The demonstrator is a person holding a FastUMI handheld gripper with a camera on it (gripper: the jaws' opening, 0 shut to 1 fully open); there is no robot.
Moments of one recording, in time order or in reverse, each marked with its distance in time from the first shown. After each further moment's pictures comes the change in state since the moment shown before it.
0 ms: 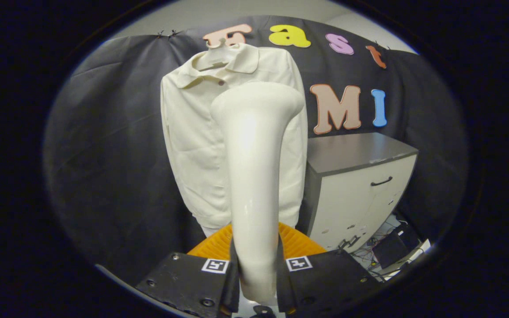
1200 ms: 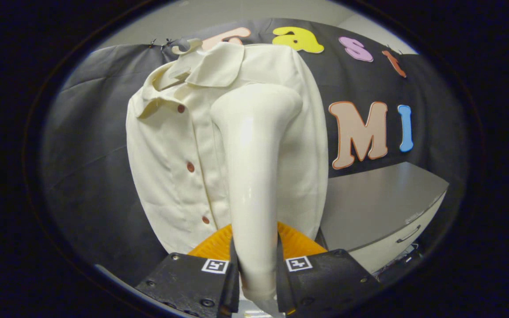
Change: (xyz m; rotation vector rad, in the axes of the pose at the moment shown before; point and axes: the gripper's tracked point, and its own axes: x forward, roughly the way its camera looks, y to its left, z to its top) arm 0.166 -0.026 0.095 -0.021 -0.110 0.106
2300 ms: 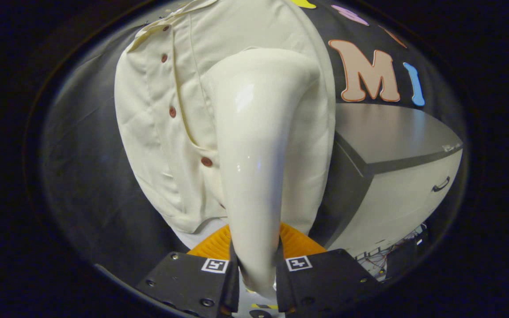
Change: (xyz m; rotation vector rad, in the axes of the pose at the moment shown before) arm 0.015 -0.023 -0.174 0.017 0.322 0.056
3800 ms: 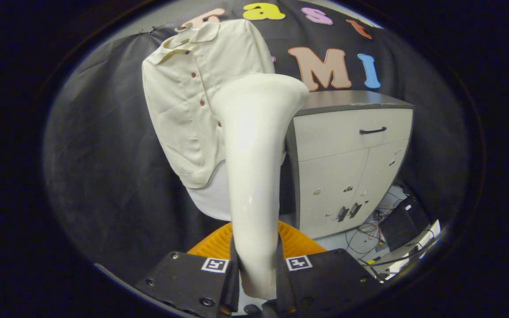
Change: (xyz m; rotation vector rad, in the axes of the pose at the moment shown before) arm -0.234 0.002 -0.100 0.103 -0.045 -0.136
